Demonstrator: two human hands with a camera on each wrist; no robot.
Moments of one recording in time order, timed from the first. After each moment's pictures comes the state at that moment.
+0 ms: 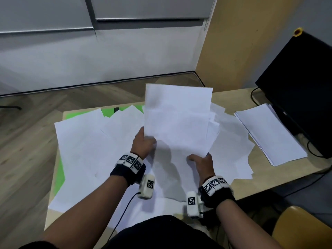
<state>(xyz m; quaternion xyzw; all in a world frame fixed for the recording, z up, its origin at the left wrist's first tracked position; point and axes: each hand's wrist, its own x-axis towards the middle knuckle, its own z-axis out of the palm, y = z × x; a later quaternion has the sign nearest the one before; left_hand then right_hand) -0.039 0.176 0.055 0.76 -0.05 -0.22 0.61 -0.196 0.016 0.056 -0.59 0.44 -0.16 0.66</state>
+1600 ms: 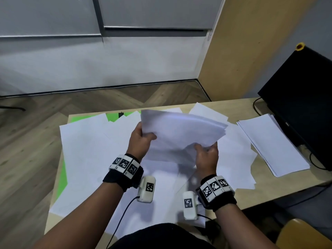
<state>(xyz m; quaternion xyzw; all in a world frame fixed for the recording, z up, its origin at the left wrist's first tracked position) -0.033 0.190 0.107 0.67 -0.06 -0.19 0.71 -0.157 0.023 0.092 -0.65 0.41 -0.30 0.56</state>
